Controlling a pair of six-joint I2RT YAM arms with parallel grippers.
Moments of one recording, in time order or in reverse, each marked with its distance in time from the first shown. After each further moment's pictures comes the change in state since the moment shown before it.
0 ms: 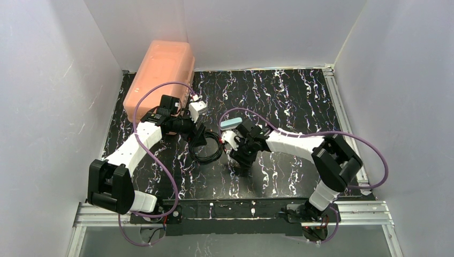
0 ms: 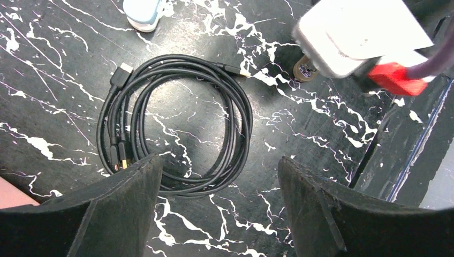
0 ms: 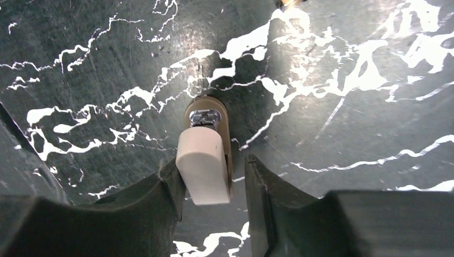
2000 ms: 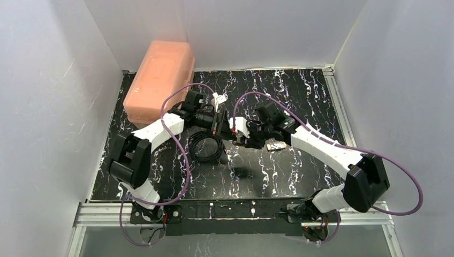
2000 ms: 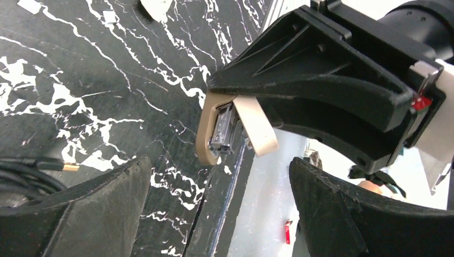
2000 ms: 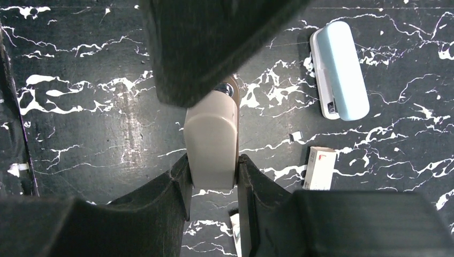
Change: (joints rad) left arm -0.158 0.280 0.097 0.321 0.389 -0.741; right arm -0.131 -0.290 0.057 -0.073 -0.134 -0.400
